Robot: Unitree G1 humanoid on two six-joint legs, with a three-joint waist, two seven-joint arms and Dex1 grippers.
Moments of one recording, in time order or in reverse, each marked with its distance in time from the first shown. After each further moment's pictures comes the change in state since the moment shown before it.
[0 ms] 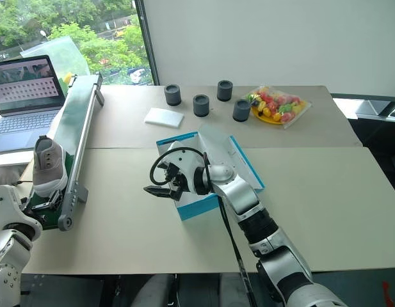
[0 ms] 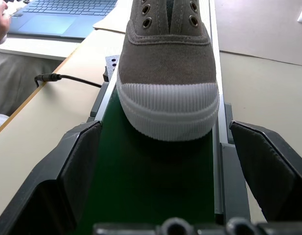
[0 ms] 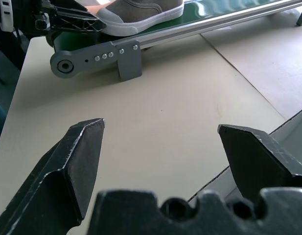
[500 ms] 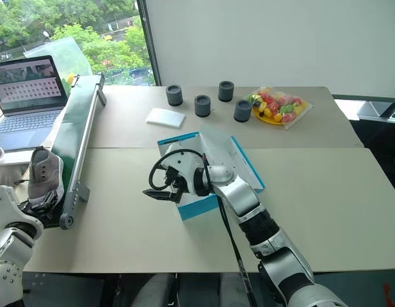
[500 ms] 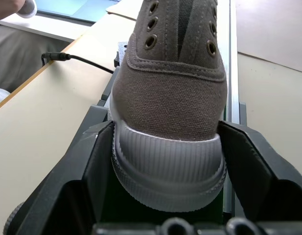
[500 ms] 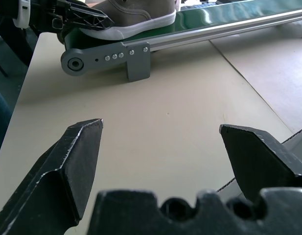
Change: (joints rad) left arm -0.068 -0.041 0.068 0.018 -0.057 0.080 0.057; right arm 0.006 -0.001 0.004 -0.029 -0.009 -0.013 0.011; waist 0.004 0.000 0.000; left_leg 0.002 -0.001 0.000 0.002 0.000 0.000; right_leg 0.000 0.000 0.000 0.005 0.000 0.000
